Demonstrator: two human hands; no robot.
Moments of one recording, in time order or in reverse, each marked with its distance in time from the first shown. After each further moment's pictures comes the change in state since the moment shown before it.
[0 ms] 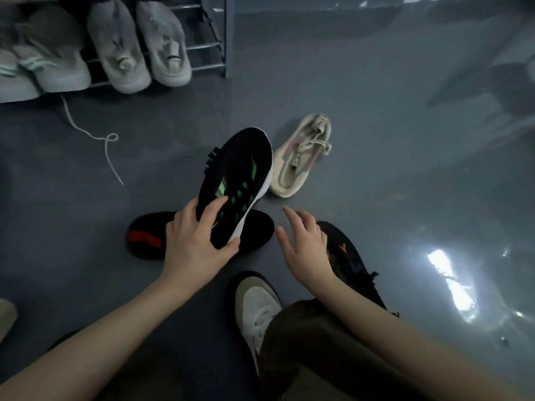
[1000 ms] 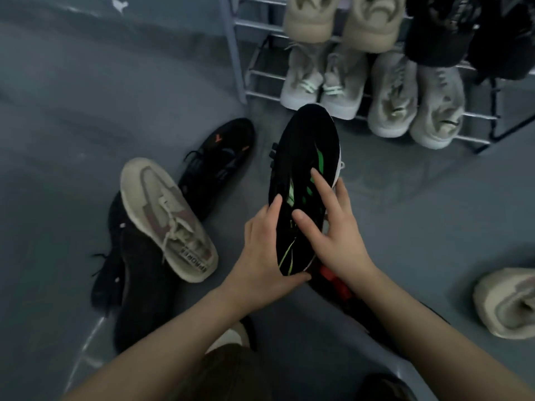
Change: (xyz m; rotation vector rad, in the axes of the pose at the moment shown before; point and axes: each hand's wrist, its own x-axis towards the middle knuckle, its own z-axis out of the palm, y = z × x) left_hand -0.039 -0.152 -0.106 -0.267 0.317 -0.224; right_hand 0.077 -0.280 0.086 0.531 -0.420 -0.658
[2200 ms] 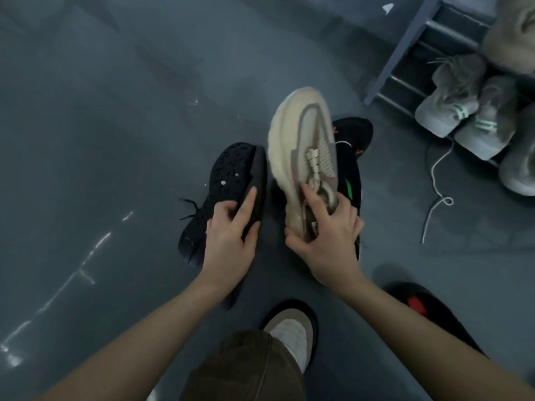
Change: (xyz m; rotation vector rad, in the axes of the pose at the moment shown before) left_hand -0.093 -0.126 -0.102 0.232 0.513 -0.349; right_hand 0.008 -0.055 0.160 -0.533 -0.136 -0.197
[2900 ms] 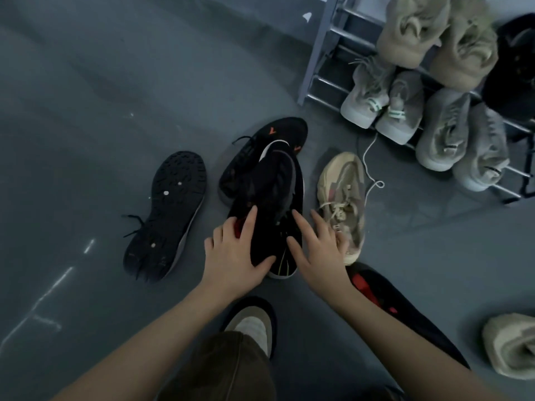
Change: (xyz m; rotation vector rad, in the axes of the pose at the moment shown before) left_hand -0.011 0.059 0.054 0.338 -0.433 0.006; right_hand -0.045 0.073 -0.026 -0.126 -0.158 0.170
